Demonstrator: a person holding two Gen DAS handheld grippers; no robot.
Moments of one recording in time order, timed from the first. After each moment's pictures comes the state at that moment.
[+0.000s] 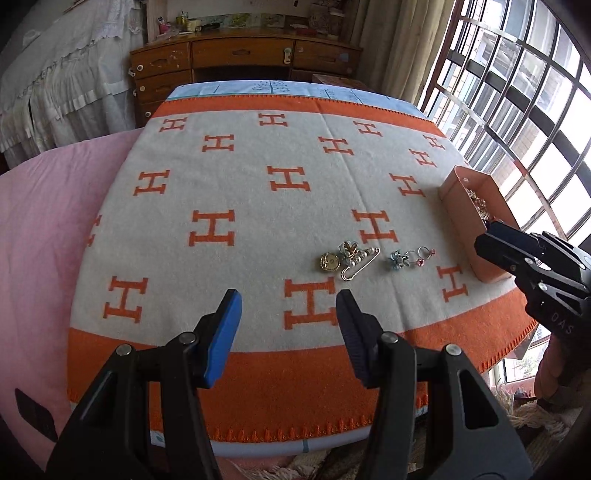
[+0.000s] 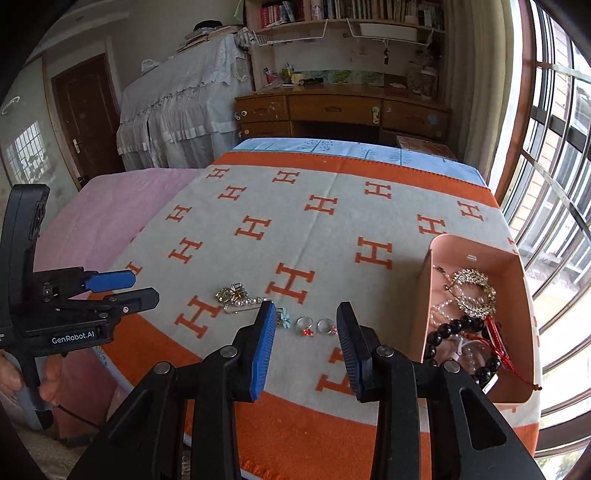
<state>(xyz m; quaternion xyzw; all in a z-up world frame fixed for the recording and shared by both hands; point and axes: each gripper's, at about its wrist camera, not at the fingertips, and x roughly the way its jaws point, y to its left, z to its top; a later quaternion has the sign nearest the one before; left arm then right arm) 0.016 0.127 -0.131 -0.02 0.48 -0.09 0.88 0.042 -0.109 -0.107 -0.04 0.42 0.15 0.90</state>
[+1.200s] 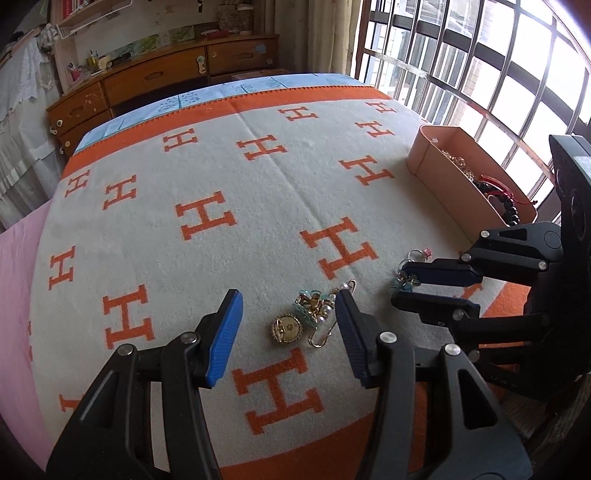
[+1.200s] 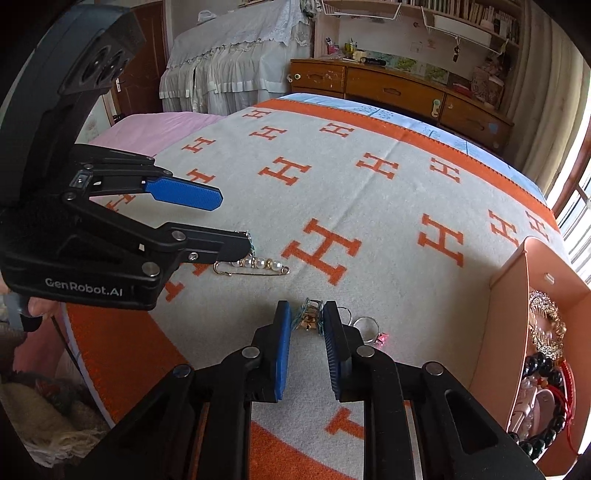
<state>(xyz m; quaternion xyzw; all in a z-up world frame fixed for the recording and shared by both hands) 0.089 0.069 -0.175 0.09 0.45 -0.22 0.86 0.086 -0.086 -0.205 -0.12 0.44 0.23 0.86</state>
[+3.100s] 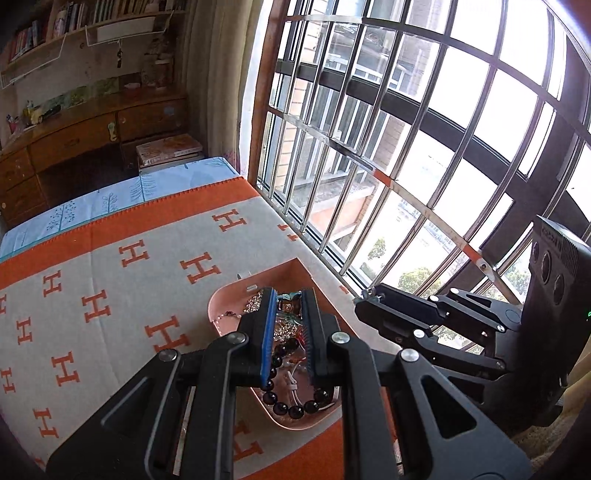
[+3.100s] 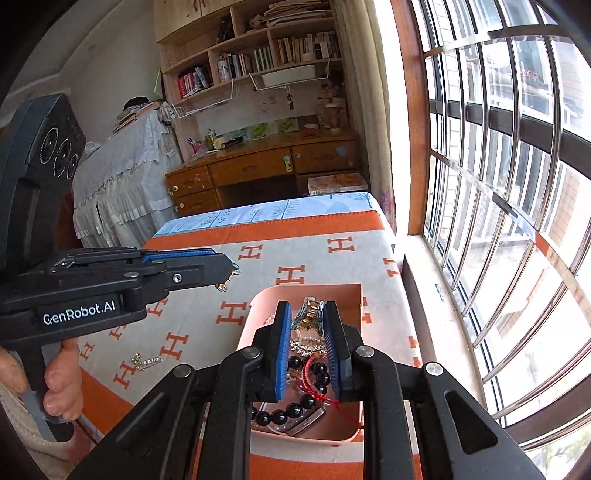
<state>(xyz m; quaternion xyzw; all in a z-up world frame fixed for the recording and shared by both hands) 0.099 -0.159 -0.037 0.05 0.39 -0.34 0.85 0.052 -0.320 -0.061 0.07 0.33 0.02 0.94</state>
